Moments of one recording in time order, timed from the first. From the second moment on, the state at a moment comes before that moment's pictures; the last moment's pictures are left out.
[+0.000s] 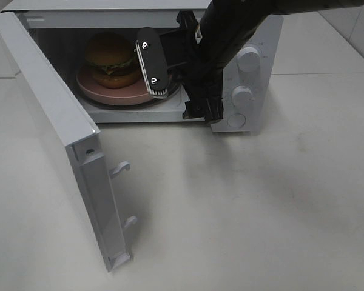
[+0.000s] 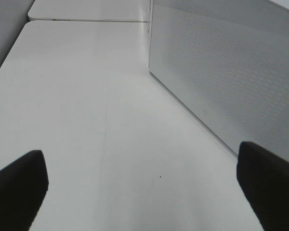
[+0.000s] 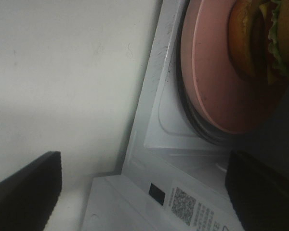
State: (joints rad) left arm 0.05 0.00 -0.50 -0.07 1.04 0.09; right arm 0.64 1.90 -1.42 -0.22 0.49 -1.08
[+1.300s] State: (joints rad) left arm 0.05 0.00 -0.50 -0.07 1.04 0.09; right arm 0.64 2.23 -1.72 -0.18 0.36 -1.08
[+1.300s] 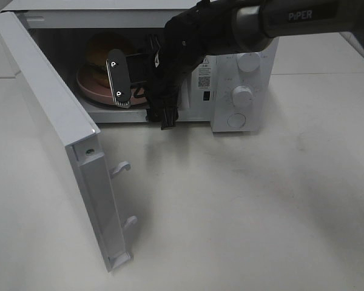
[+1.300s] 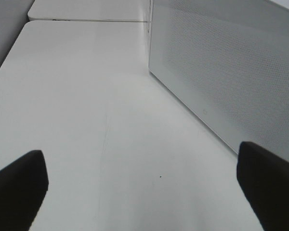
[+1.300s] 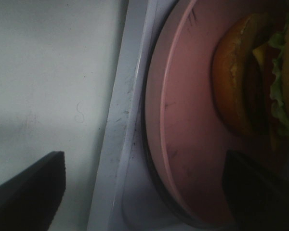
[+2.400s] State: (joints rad) left arm 0.05 0.00 -0.50 -0.07 1.04 0.09; right arm 0.64 2.44 -2.01 -0.13 0.50 -1.04
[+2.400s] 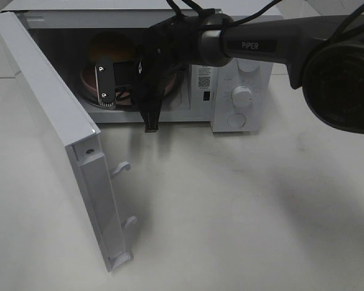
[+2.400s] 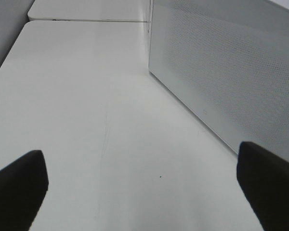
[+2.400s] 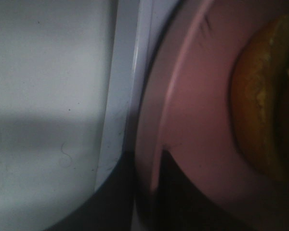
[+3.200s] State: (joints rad) left arm 0.05 0.00 -0.50 -0.07 1.04 0.09; right arm 0.64 2.27 -1.73 -0.12 0.44 -1.27
